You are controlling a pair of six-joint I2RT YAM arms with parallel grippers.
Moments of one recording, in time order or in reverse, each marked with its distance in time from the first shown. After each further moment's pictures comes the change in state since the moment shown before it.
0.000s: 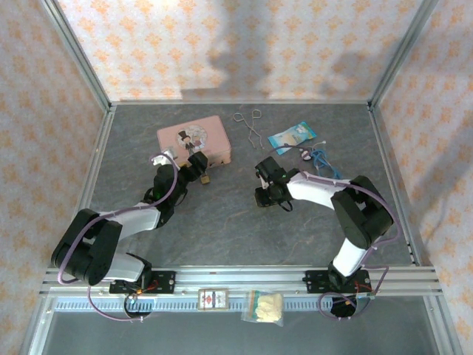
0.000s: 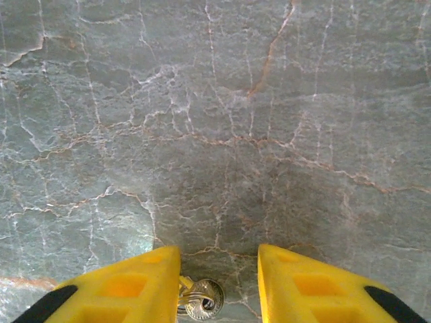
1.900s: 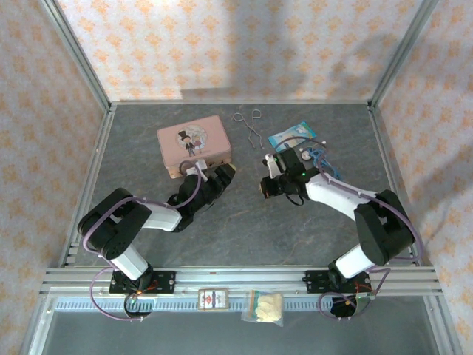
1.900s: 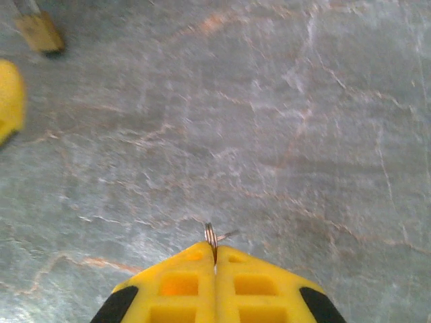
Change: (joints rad) left arm -0.246 0.249 0.030 0.237 0.146 -0.437; right arm -0.116 -0.179 -0.059 0.136 -0.217 -0.103
